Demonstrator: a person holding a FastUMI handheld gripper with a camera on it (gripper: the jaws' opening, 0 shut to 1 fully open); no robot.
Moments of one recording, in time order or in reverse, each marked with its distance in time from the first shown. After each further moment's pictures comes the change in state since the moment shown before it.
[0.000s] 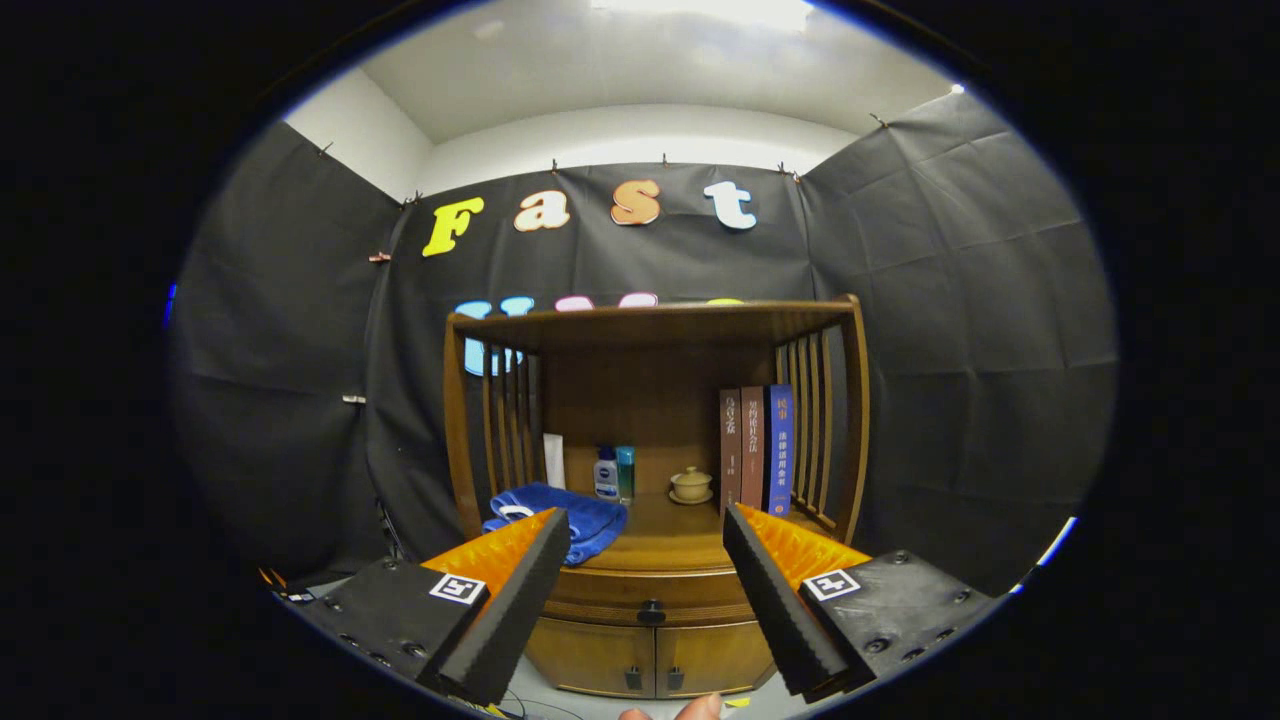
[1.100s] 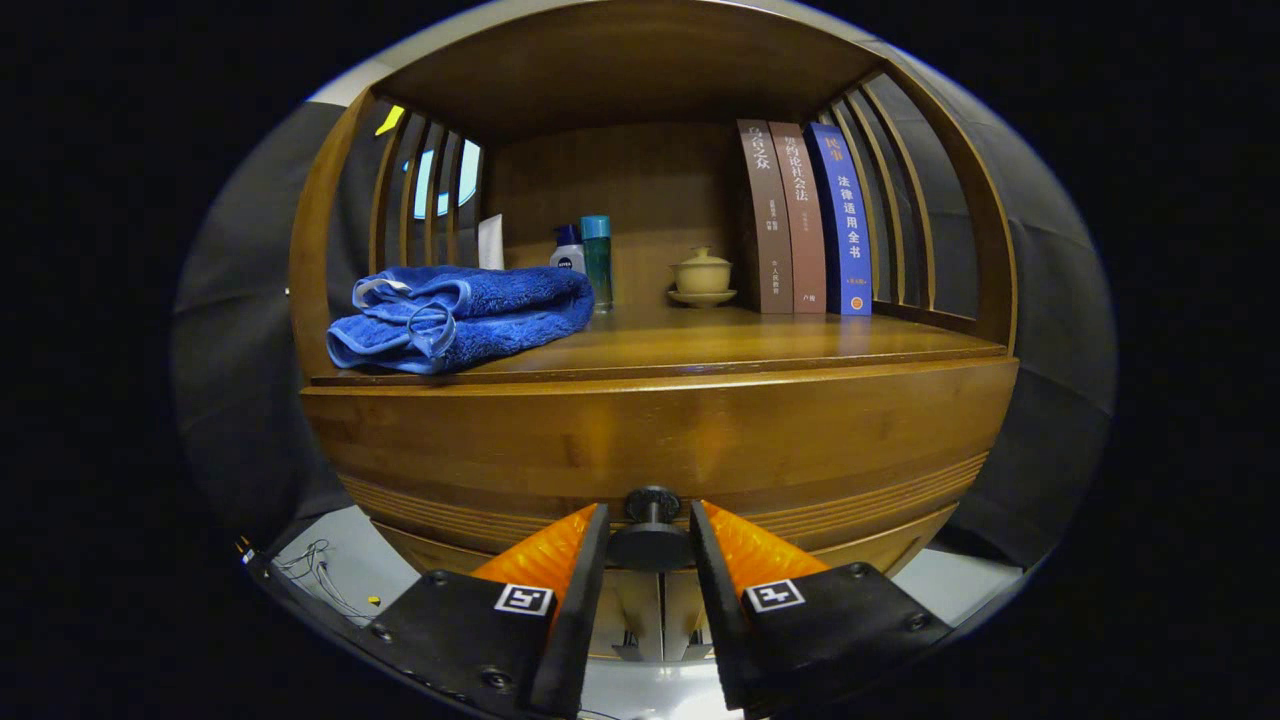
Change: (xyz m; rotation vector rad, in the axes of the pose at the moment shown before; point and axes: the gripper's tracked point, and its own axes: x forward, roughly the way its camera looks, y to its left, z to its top) arm 0.148 -0.008 -0.278 0.013 0.328 -0.063
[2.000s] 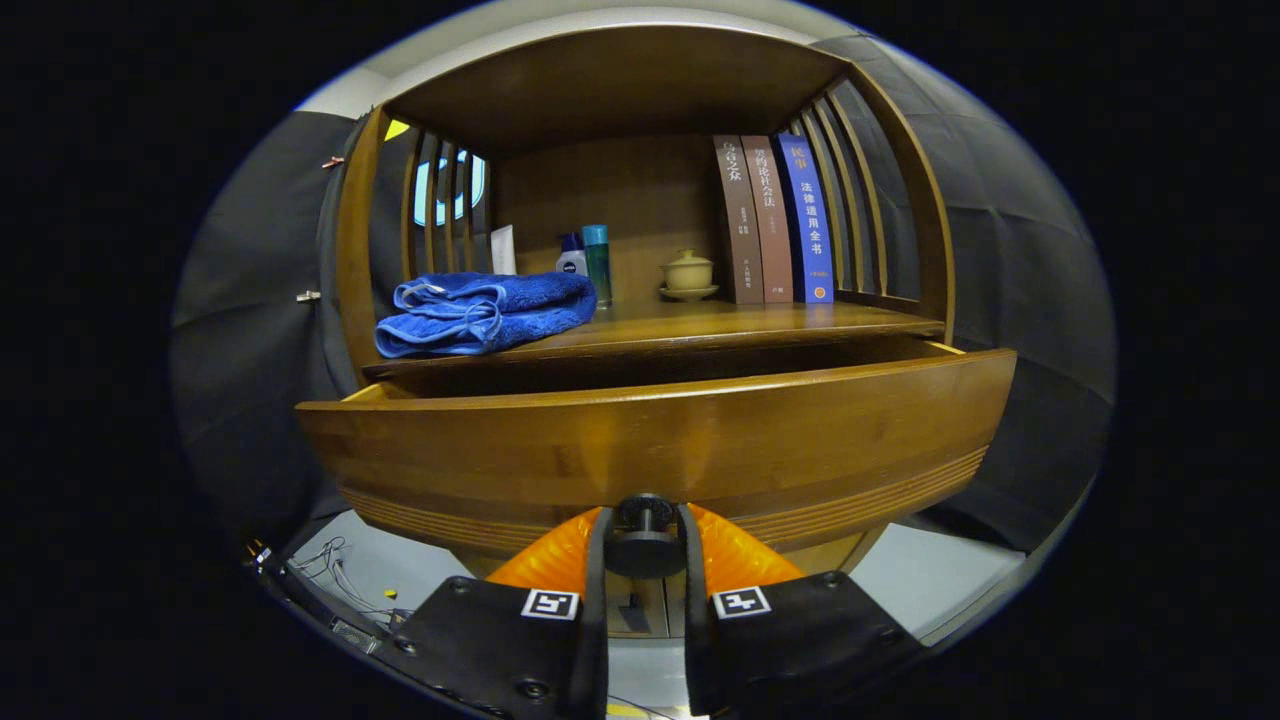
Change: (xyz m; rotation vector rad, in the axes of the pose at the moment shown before) arm -0.084 -0.003 -0.015 0.041 0.031 0.018
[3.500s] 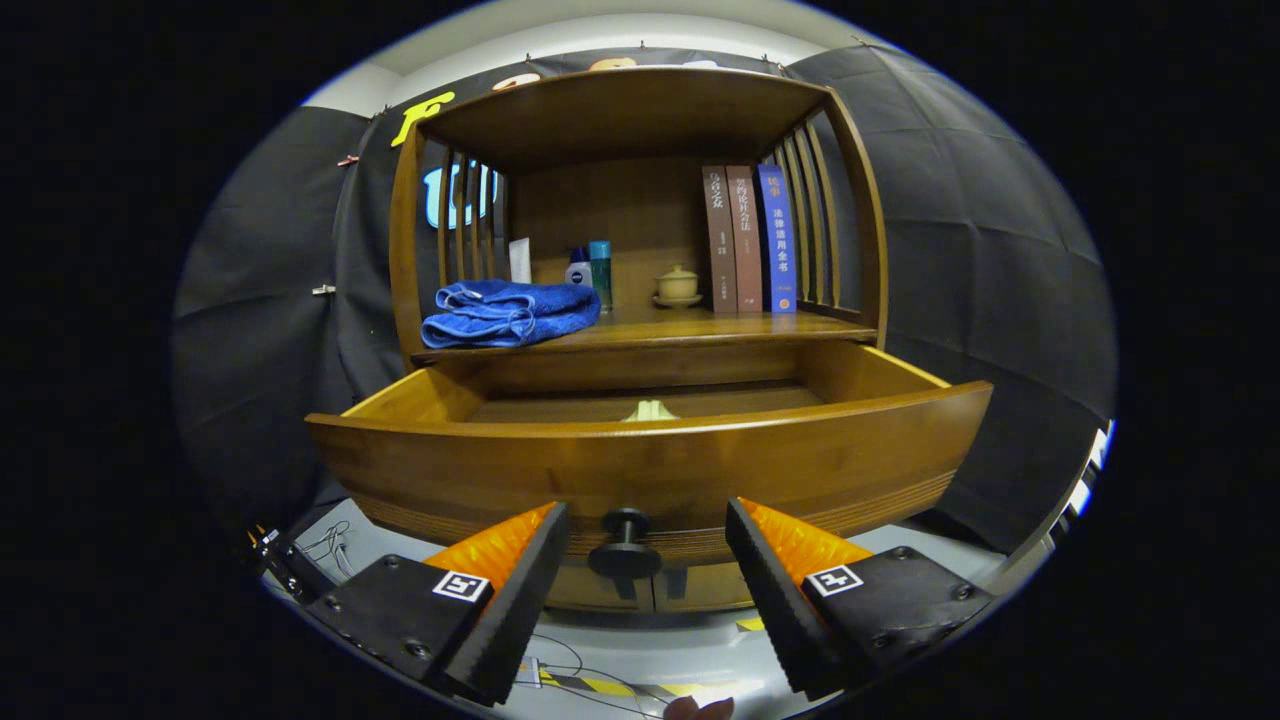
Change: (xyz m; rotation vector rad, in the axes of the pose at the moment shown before) arm -0.095 -0.019 0.014 -0.031 -0.018 -0.020
